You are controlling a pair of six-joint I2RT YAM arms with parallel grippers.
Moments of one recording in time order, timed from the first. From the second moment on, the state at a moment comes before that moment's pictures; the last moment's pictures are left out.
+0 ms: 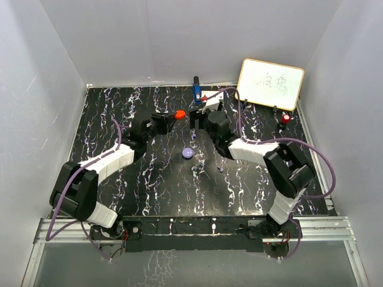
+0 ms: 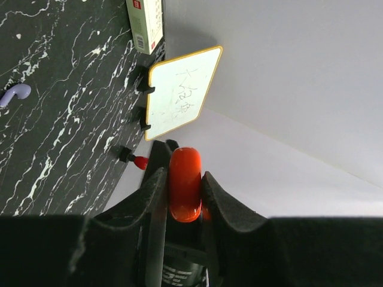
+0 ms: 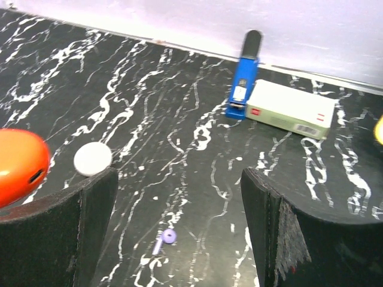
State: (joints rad) left arm -0.45 1.47 0.84 0.29 0.00 -1.80; right arm 0.65 1.76 1.01 0.64 0.28 0.06
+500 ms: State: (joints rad) left arm -0.18 1.44 0.70 0.21 0.12 -1.51; right arm 0.61 1.47 0.97 0.19 0.27 0.15
